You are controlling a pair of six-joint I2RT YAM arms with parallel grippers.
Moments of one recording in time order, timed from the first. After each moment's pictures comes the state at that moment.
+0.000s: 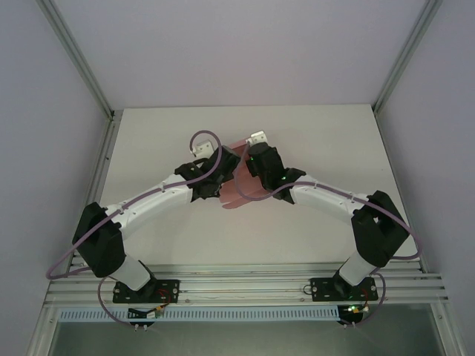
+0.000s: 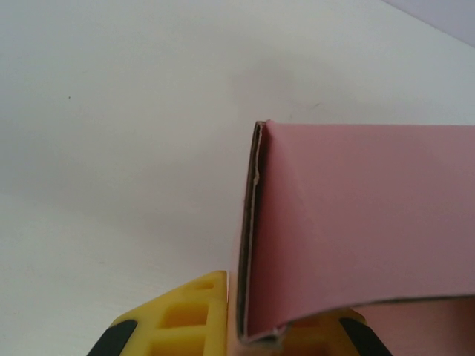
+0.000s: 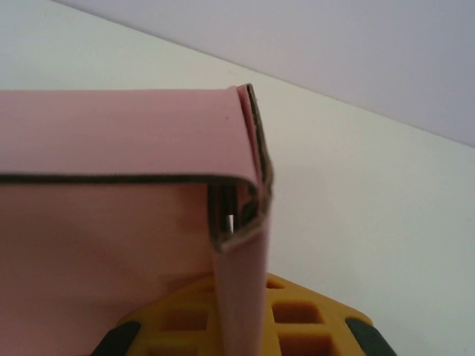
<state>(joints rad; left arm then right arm) -0.77 1.54 1.24 -0.64 -0.54 -1.01 0.76 1.61 1.11 -0.07 0.55 0.03</state>
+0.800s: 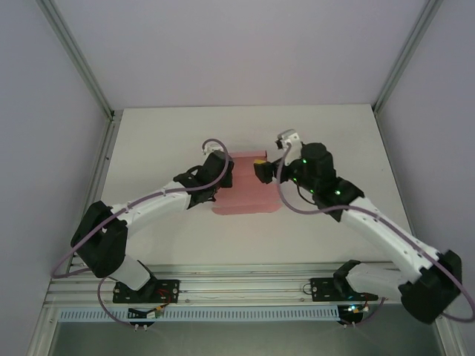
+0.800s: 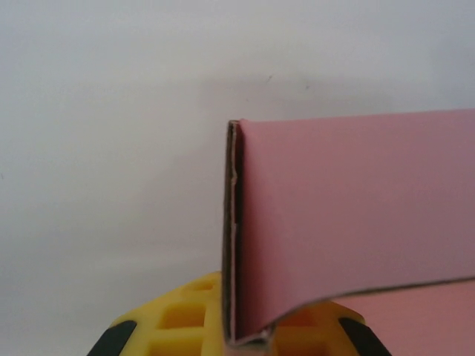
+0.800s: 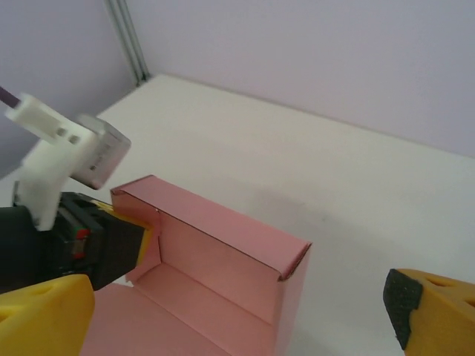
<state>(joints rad) -0.71 1.53 1.05 -0.27 -0.40 -0.49 0.63 1.08 0.94 -0.18 -0.01 0.05</state>
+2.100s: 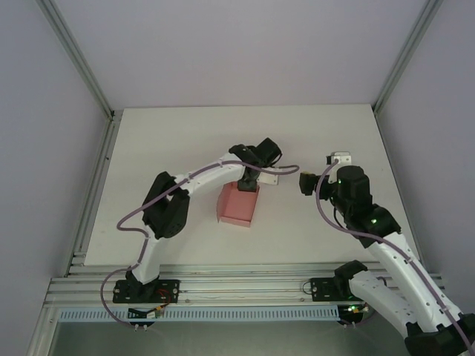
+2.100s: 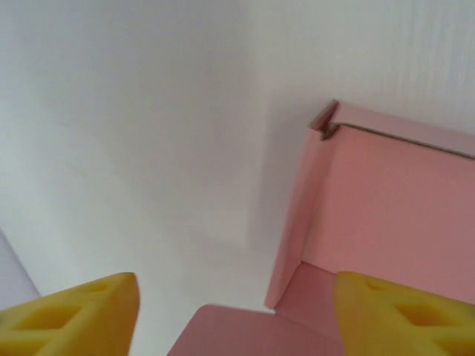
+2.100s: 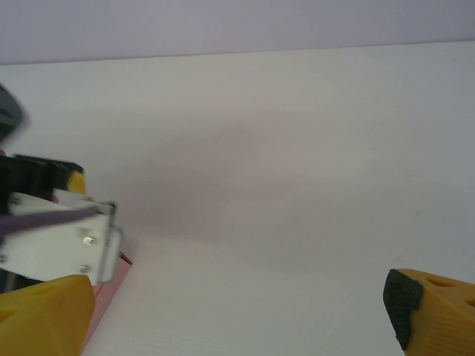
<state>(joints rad) -0.83 2.09 1.82 -0.91 -0.35 0.89 0.41 0.76 0.79 -0.53 0.20 0.20</state>
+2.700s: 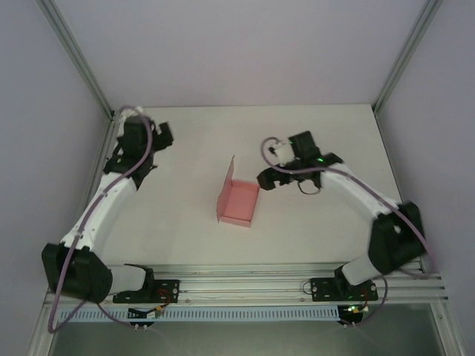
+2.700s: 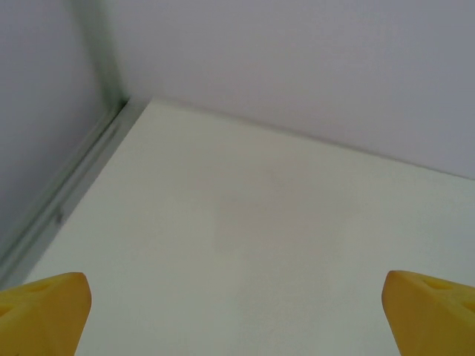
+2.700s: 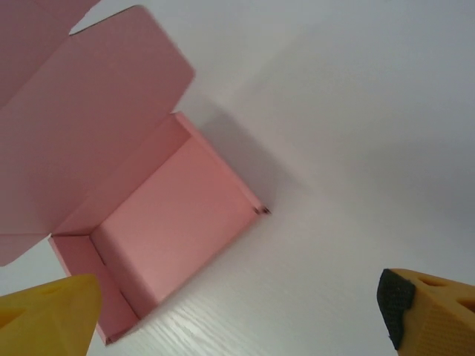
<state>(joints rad) -0.18 1.26 1.12 -0.38 -0.38 -0.37 0.47 1.56 1.17 -0.57 -0.35 -0.06</state>
